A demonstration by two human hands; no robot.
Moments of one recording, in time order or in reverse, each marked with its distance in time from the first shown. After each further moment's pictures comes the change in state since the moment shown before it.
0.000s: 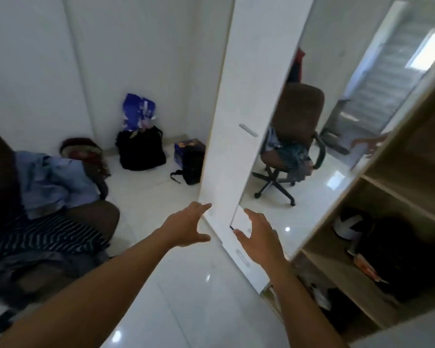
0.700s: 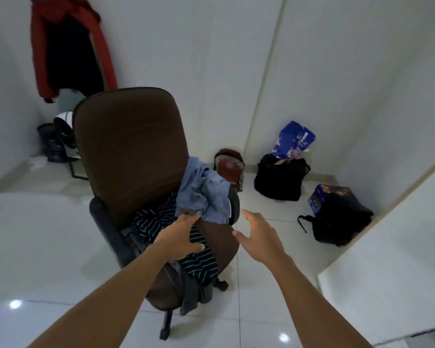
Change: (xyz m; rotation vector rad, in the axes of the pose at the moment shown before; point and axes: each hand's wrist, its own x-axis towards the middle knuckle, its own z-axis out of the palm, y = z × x) left_hand -0.069 -0.361 -0.115 -0.137 0.213 -0.760; right_hand 0.251 -0.333 0.241 0.012 -0.449 -0.654
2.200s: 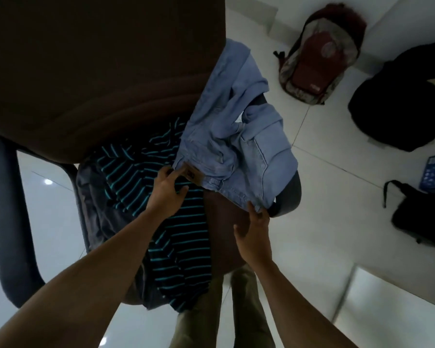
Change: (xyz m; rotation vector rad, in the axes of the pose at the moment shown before) left_hand 0.390 -0.234 0.189 -0.390 0.104 -0.727; right_hand 0.366 0.210 0.316 0.100 -0.506 0.238
